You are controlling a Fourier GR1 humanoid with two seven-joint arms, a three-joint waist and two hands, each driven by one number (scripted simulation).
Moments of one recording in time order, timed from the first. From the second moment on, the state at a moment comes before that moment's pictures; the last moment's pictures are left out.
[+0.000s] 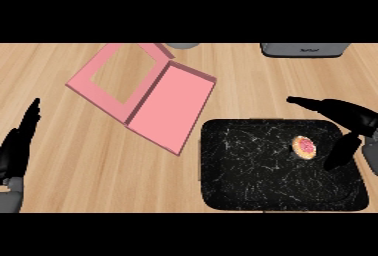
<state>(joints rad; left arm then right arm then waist) -0.08 0.44 0.07 -1.36 -0.13 0.18 0.08 -0.43 -0.63 0.17 -1.20 0.51 0.63 -0.17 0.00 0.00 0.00</state>
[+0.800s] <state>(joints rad) -0.08 0.41 0.14 -1.36 -0.17 0.13 0.07 -0.36 -0.55 0.10 -1.42 0.54 0.80 -0.07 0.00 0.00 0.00</state>
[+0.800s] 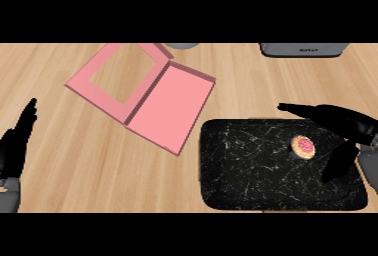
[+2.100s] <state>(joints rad) -0.12 0.36 0.16 -1.33 -0.23 0.10 0.06 -0.57 -0.39 0.12 -1.00 0.93 0.24 -0.29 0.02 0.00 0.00</state>
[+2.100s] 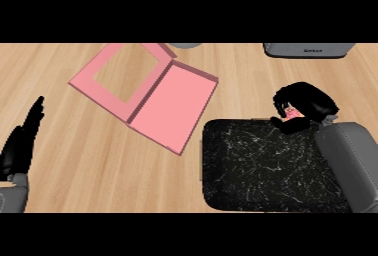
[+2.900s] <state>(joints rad) -0.10 0.37 0.19 -1.35 -0.23 0.08 0.07 -0.73 -0.38 -0.01 -1.15 0.84 0.11 -0.40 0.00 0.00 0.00</state>
